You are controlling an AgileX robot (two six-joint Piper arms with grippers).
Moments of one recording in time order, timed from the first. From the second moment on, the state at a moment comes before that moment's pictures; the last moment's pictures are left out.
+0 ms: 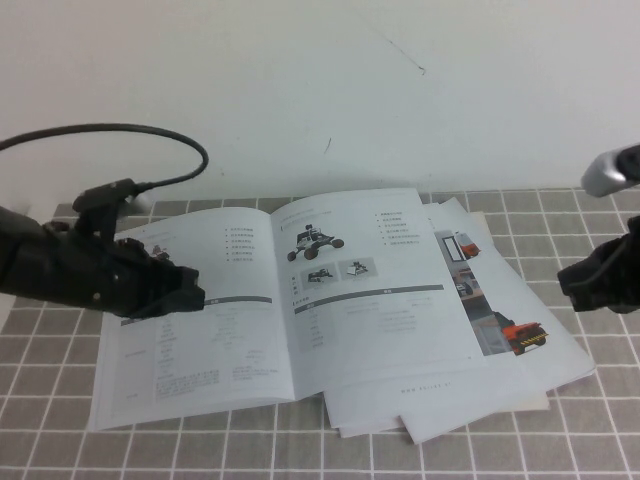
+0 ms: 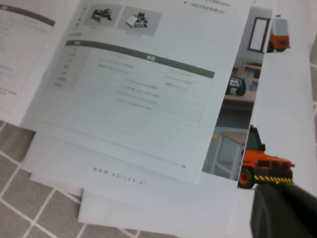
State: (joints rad) right arm 0.20 1.39 -0.90 0.57 0.57 -0.65; left arm -0.01 1.77 -1.07 -1.02 0.70 0.89
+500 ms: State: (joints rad) right arm 0.20 1.77 -1.17 0.88 0.61 -0.90; left arm -0.01 1.98 -1.08 -1.07 0.73 0.98
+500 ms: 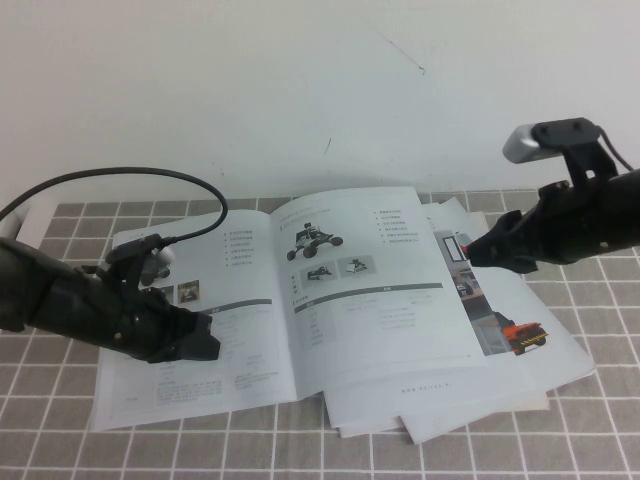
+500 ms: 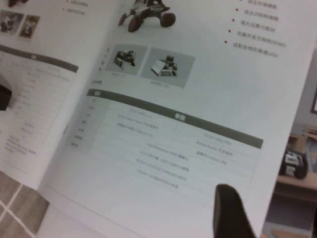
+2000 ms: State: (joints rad) right arm 0.20 2.12 -1.27 1.35 0.69 -1.33; left arm -0.01 1.98 -1.08 -1.08 0.74 0.99
